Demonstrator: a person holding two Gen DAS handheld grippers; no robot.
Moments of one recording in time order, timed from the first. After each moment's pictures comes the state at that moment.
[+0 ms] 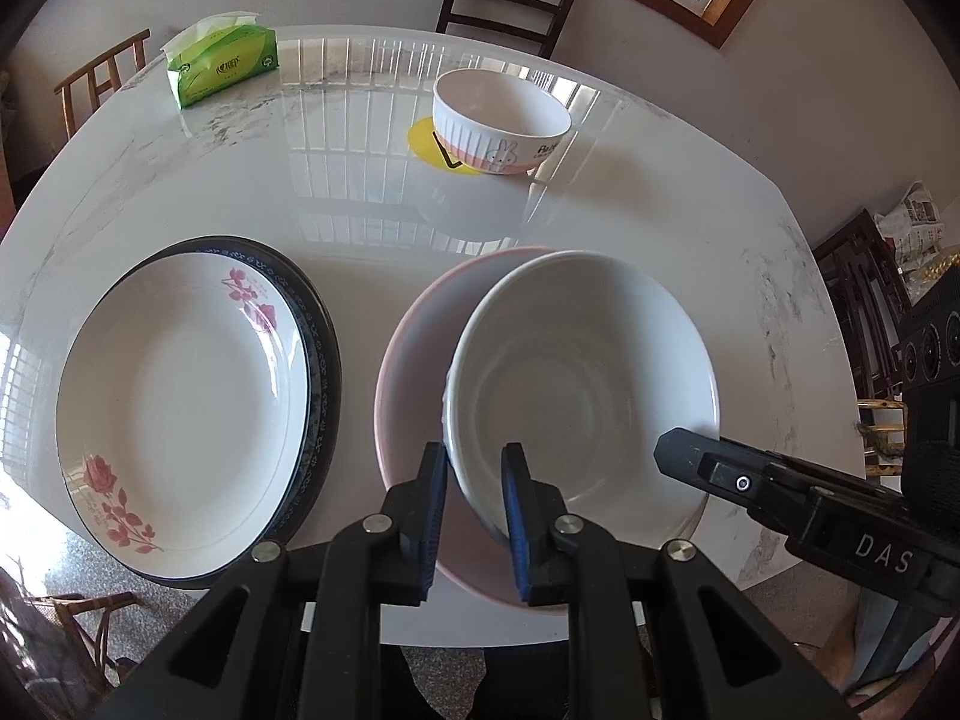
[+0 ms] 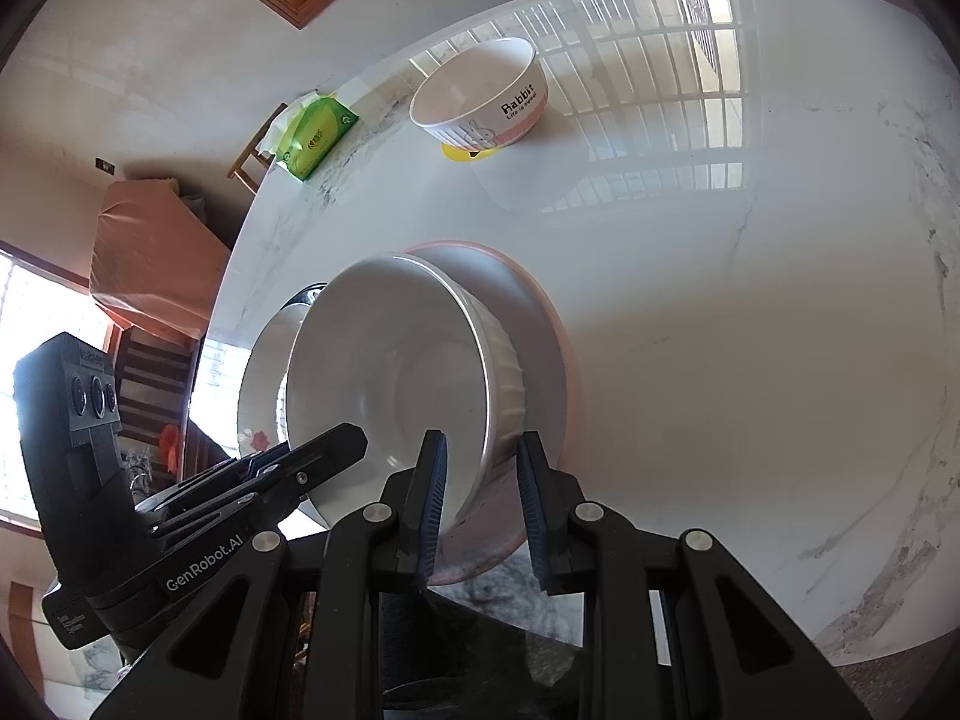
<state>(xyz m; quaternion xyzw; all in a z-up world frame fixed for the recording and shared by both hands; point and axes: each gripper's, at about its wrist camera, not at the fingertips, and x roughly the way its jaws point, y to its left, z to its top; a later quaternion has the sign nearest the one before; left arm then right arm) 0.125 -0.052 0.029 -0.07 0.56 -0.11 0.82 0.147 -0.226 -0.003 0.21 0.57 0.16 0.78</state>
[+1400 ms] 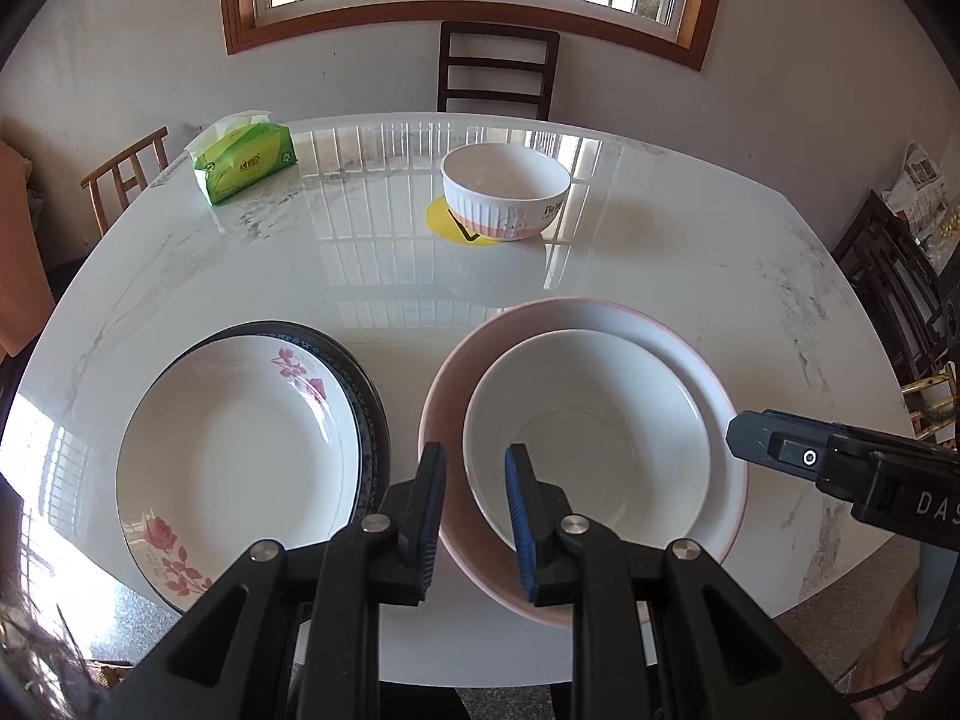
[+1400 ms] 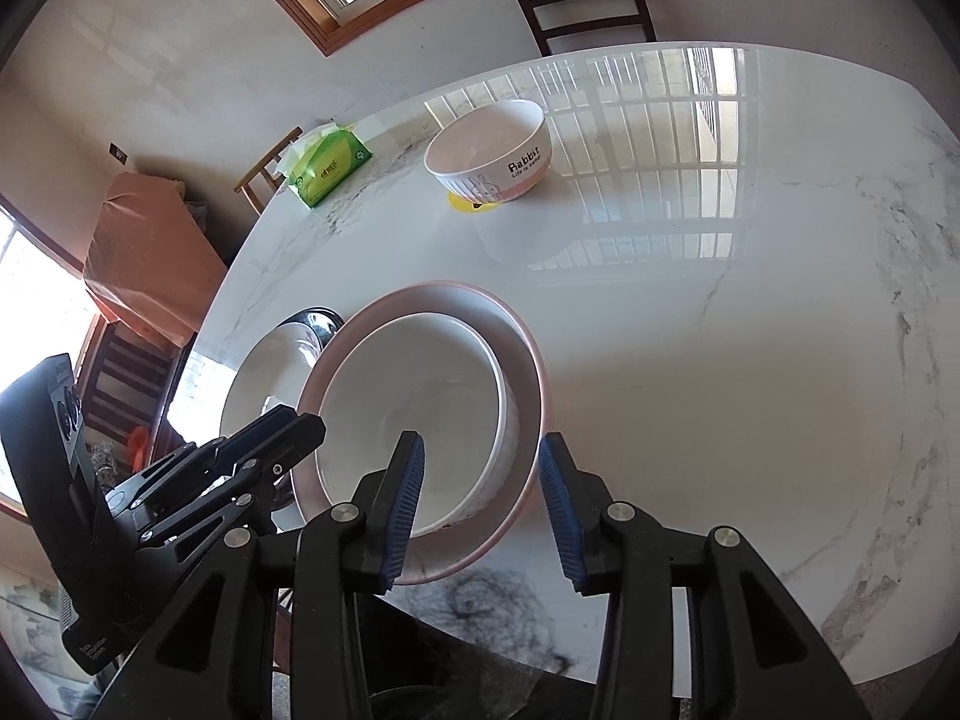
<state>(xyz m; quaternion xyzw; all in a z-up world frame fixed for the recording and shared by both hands) 0.112 -0.054 0.040 0.00 0.48 -0.09 0.87 0.127 -0.237 0.014 0.17 0.51 0.15 0.83</state>
